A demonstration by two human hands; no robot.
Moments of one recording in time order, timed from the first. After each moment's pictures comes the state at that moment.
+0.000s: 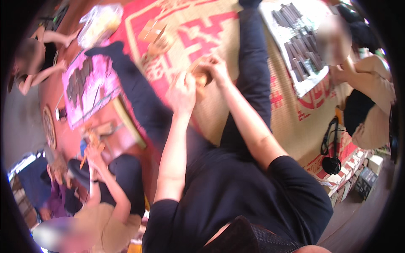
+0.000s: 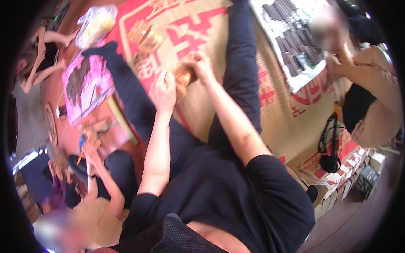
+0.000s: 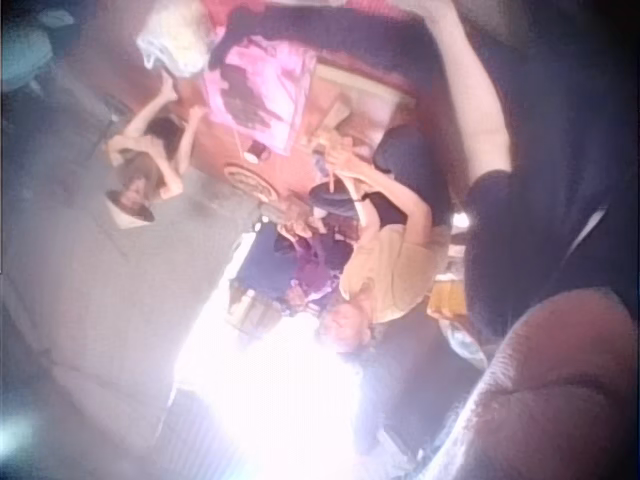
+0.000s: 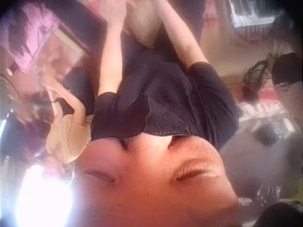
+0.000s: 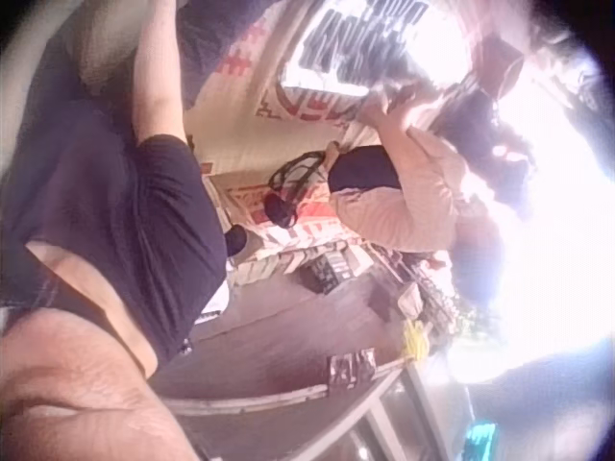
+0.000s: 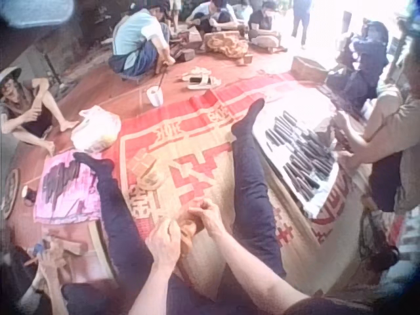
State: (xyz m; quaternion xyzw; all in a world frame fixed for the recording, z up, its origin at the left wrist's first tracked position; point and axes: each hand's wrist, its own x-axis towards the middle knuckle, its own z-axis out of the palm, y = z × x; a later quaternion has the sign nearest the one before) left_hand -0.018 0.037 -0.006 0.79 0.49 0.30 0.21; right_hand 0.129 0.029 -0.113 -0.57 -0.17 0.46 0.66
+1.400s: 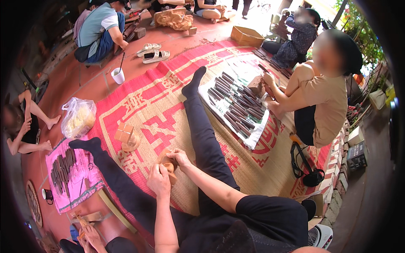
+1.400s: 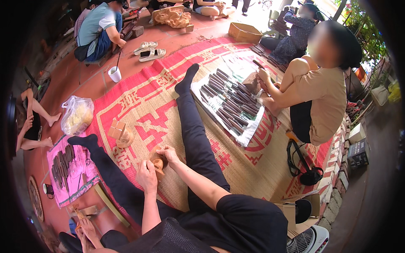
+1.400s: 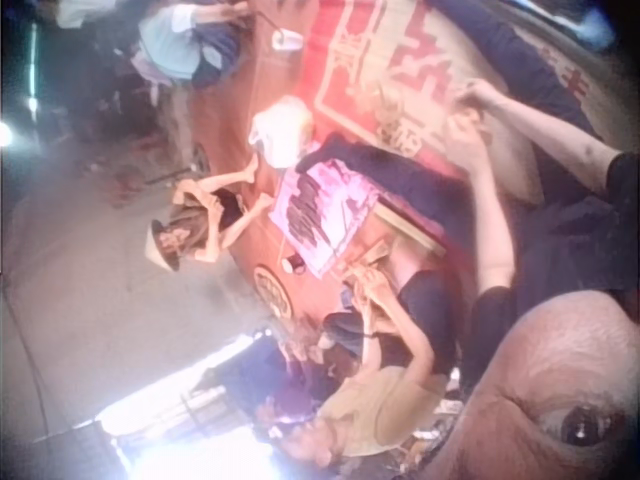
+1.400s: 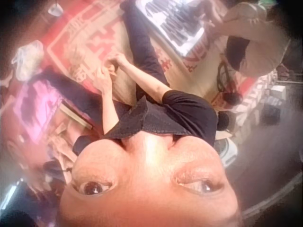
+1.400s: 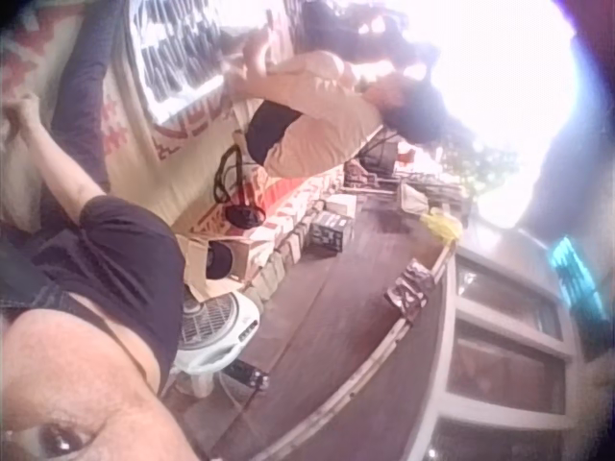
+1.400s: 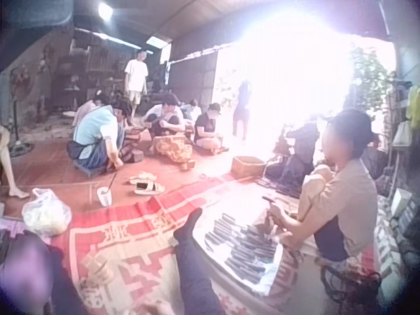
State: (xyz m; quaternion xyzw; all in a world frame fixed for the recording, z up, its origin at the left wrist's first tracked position) left_hand -0.008 0.025 -0.002 0.79 0.49 0.30 0.21; right_hand 0.135 0.020 -0.114 -0.55 -0.07 0.51 0.66
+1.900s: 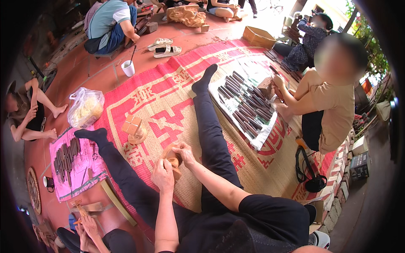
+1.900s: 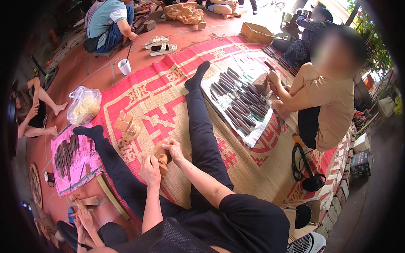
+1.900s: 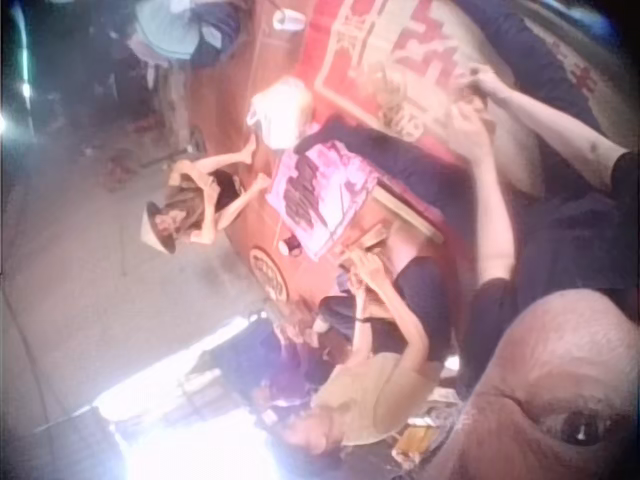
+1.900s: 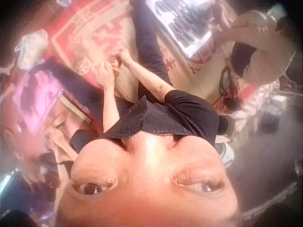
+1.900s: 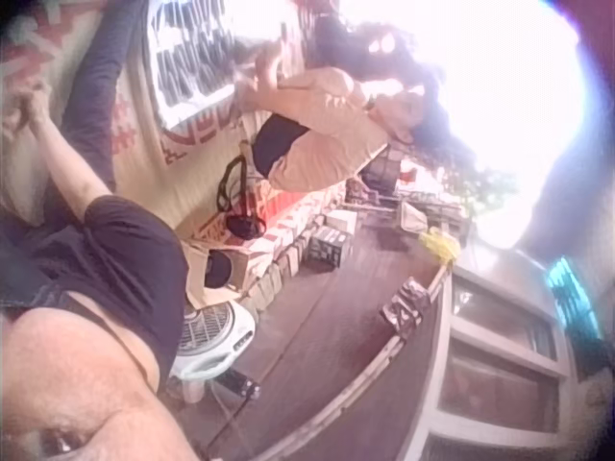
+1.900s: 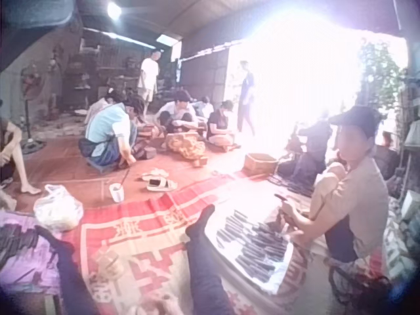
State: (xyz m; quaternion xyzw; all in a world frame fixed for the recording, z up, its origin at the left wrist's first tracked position) left_hand -0.012 0.026 -0.007 0.78 0.50 0.30 0.22; right_hand 0.125 0.024 -0.107 -0.54 -0.10 0.46 0.70
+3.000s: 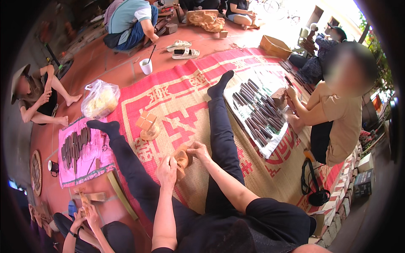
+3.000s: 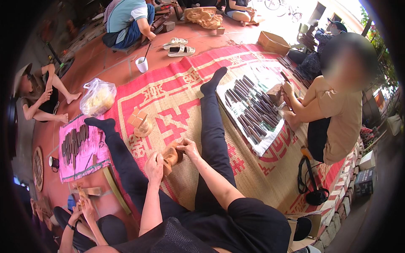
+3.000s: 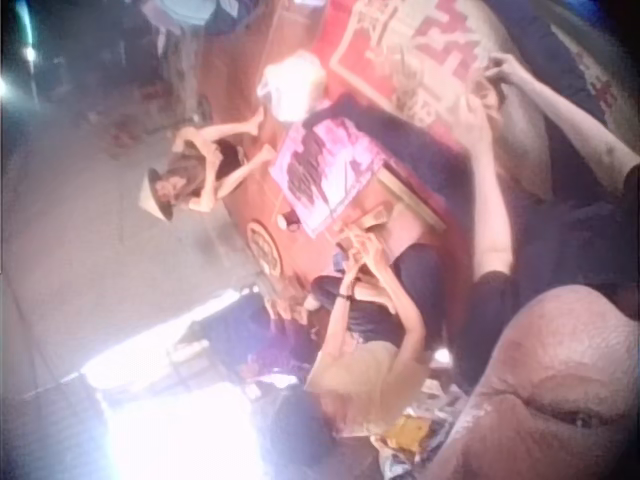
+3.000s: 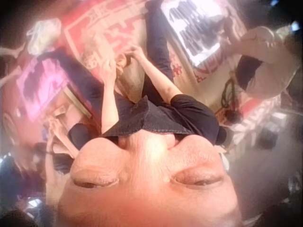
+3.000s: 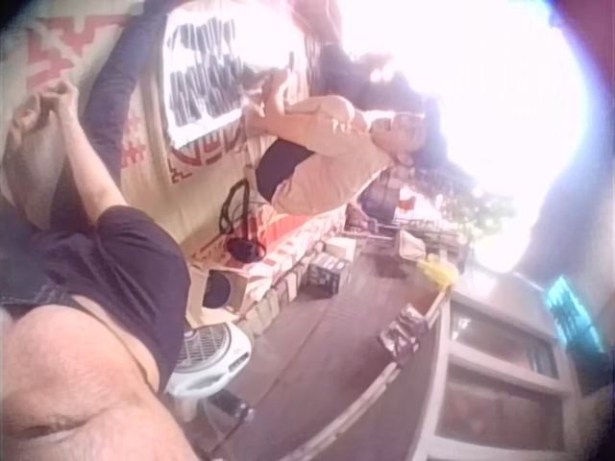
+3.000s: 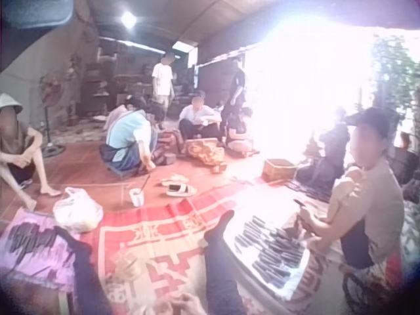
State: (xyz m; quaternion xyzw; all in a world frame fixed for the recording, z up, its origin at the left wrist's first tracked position) left_hand -0.028 0.044 -0.009 0.78 0.46 0.32 0.28; right_hand 0.158 0.007 -0.100 -0.56 -0.19 0.50 0.63
